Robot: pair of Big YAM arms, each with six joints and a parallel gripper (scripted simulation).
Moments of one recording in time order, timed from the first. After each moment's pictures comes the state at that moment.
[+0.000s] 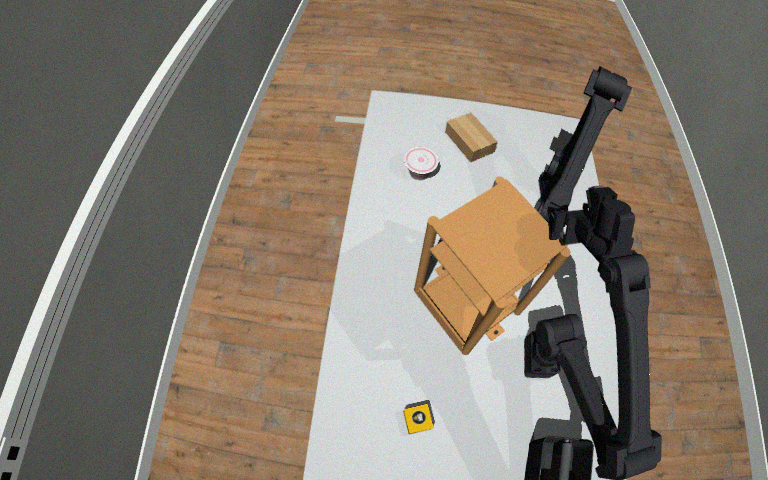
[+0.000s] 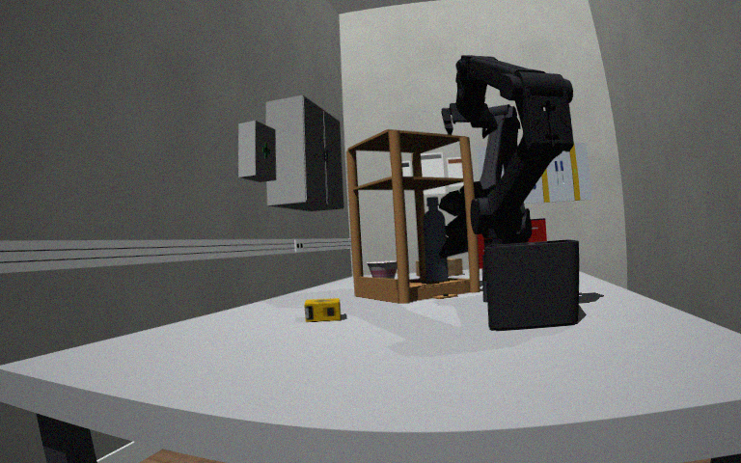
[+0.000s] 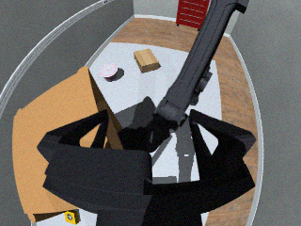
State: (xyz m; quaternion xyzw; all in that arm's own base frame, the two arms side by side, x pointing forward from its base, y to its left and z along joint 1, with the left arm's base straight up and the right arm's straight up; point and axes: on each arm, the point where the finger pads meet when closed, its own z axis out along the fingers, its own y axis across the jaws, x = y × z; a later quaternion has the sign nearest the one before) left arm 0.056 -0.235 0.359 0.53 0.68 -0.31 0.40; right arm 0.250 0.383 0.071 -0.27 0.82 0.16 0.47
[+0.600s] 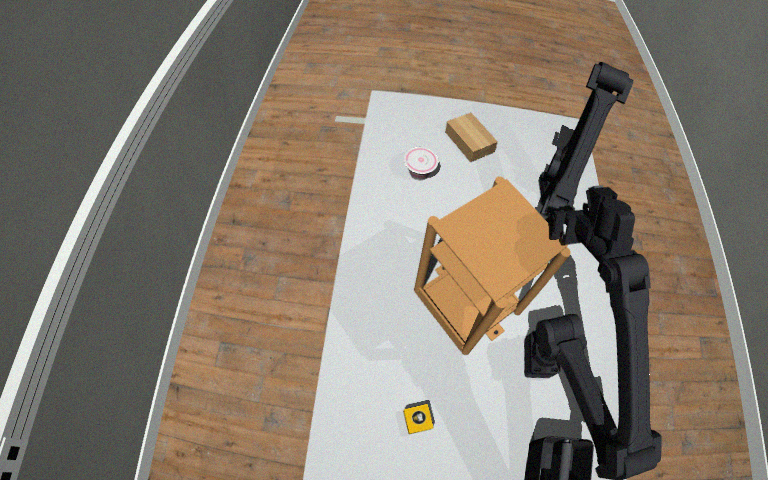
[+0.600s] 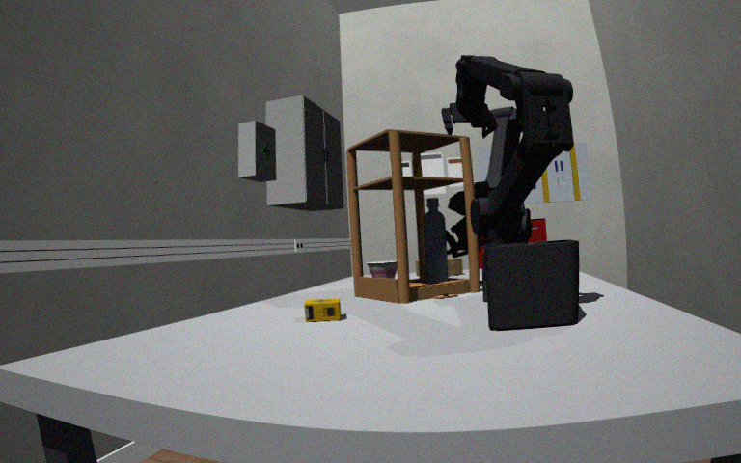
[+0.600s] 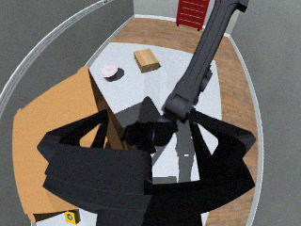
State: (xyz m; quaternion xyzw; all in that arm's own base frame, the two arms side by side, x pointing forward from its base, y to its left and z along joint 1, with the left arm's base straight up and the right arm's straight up) left arm 0.056 -0.235 0.359 0.53 0.68 -0.31 0.40; right arm 0.226 0.359 0.070 -0.27 0.83 0.15 0.46
